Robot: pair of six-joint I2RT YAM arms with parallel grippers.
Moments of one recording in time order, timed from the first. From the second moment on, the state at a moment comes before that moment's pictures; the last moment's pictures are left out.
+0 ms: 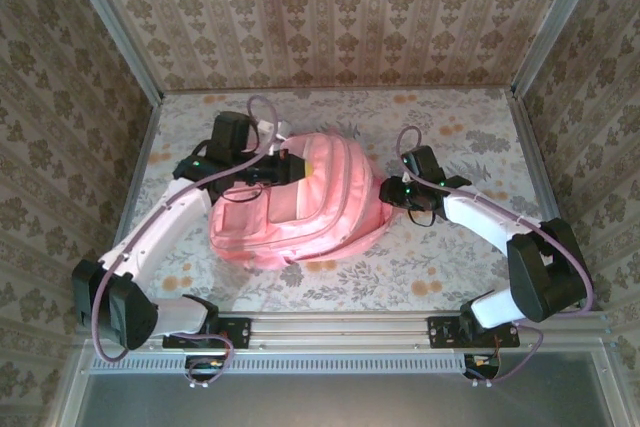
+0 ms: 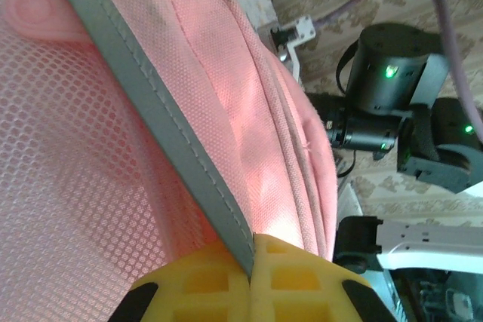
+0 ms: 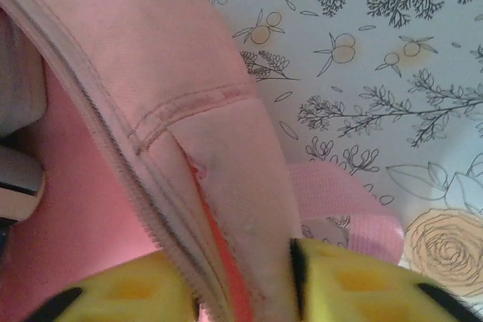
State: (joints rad) left arm -0.50 1.31 1.14 -0.53 0.76 -0.50; right arm 0.35 1.45 0.83 -0.32 -0.13 0.60
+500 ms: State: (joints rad) left arm -0.67 1.59 1.19 -0.53 0.57 -0.45; right arm 0.34 1.32 0.64 -0.19 -0.18 0.76
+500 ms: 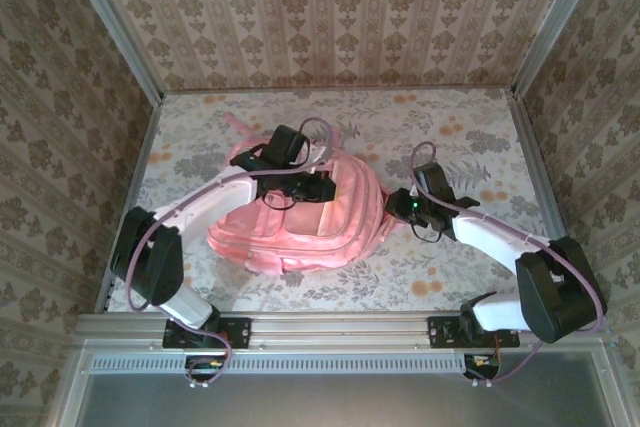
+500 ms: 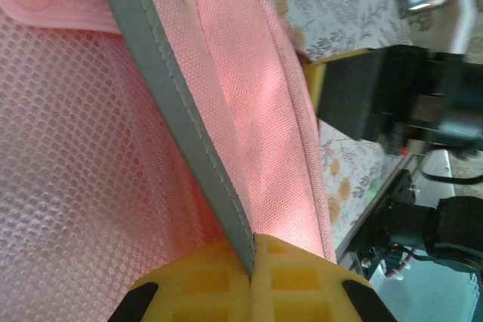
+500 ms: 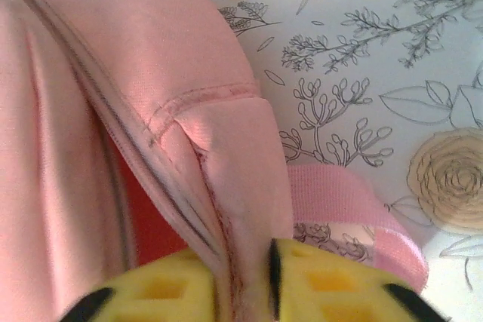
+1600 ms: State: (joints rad) left arm -0.86 1.71 1.28 -0.55 0.48 -0.39; right arm 0.34 1.10 0.72 -0.43 -0.01 0.65
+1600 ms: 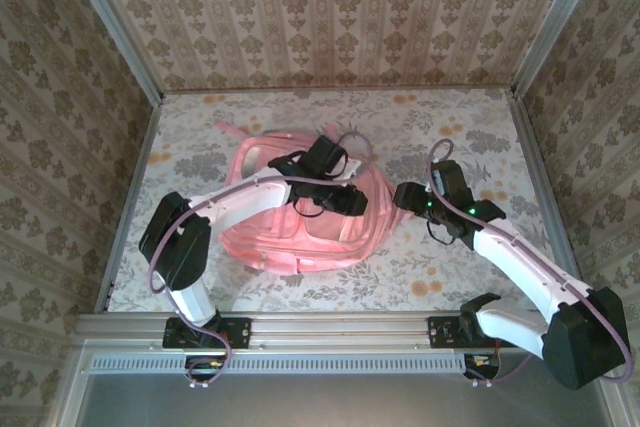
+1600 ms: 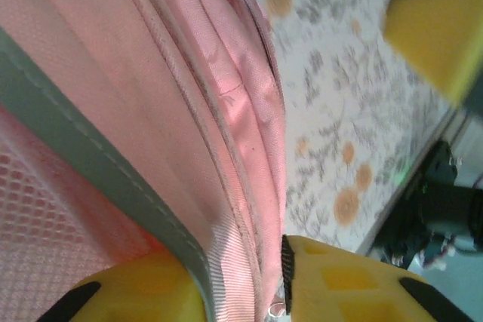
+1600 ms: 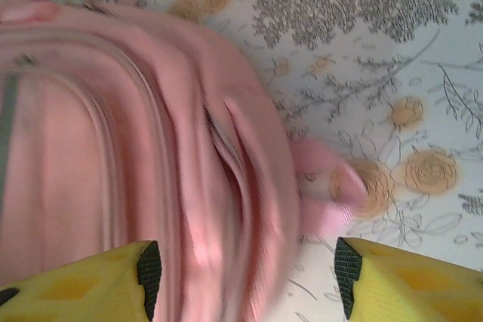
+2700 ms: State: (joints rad) left arm -0.66 0.87 0.51 -0.86 0.17 -0.81; right arm 0.28 1.63 0.93 -0.33 -0.09 0.66
